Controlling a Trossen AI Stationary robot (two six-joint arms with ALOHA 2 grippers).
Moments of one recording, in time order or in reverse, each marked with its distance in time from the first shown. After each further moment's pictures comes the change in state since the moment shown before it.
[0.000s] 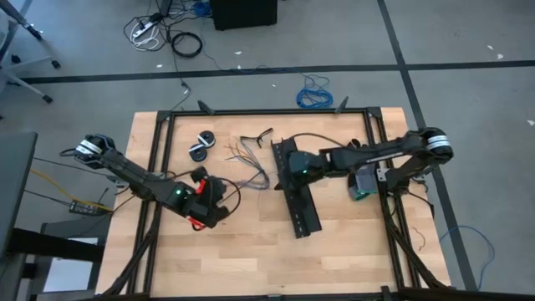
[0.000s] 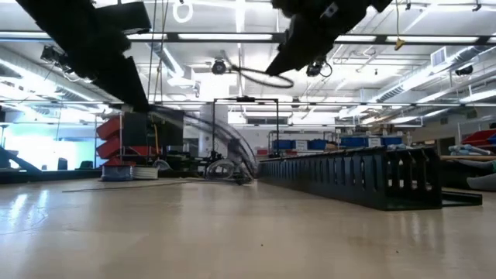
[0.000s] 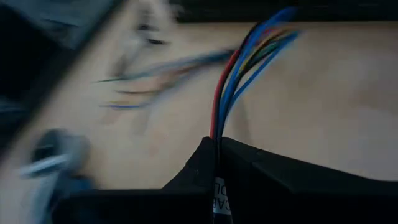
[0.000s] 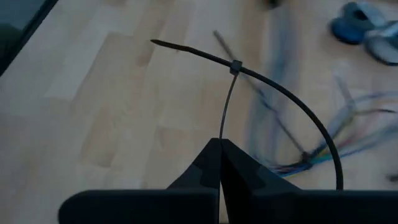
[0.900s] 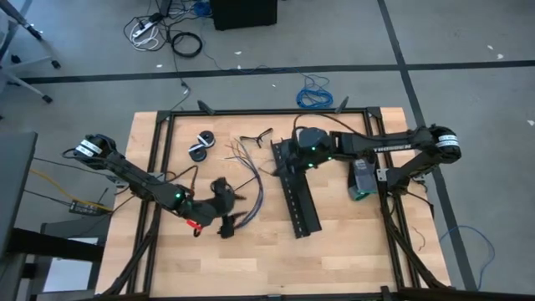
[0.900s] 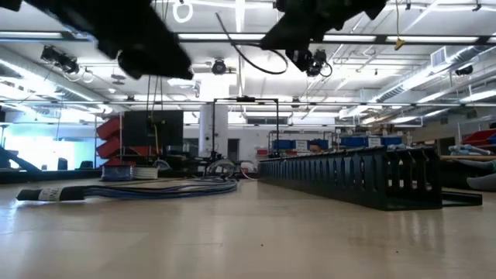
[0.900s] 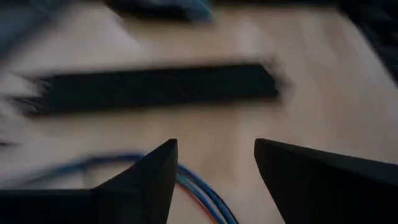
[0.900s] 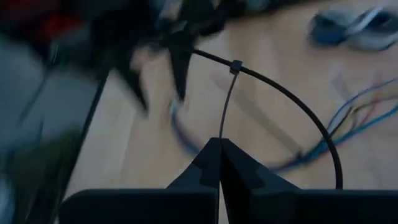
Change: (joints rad) left arm -0.016 0.001 -0.142 0.783 0.152 0.415; right arm -0.138 -0.090 -0.032 0.139 -0.181 0.352
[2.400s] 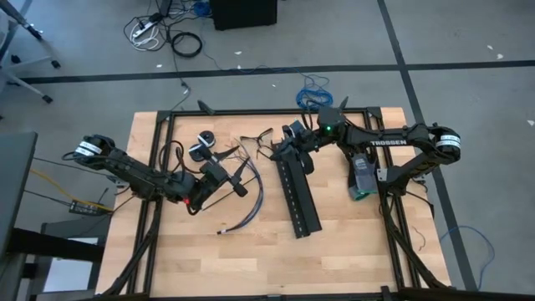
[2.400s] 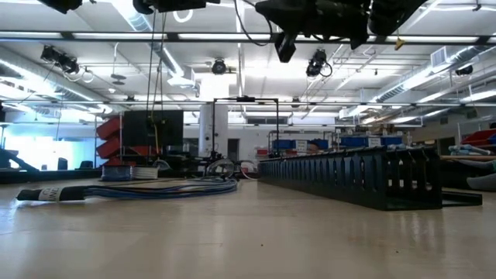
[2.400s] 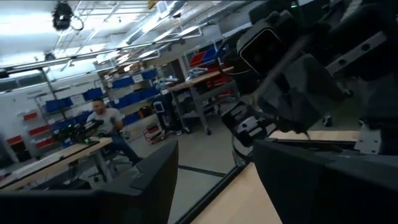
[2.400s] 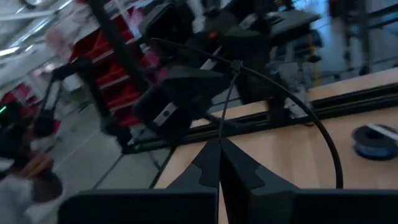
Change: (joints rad) left arm 0.138 0.000 0.002 0.881 -0.448 0.886; right arm -0.205 -0.006 -0.160 0.640 -0.430 0.145
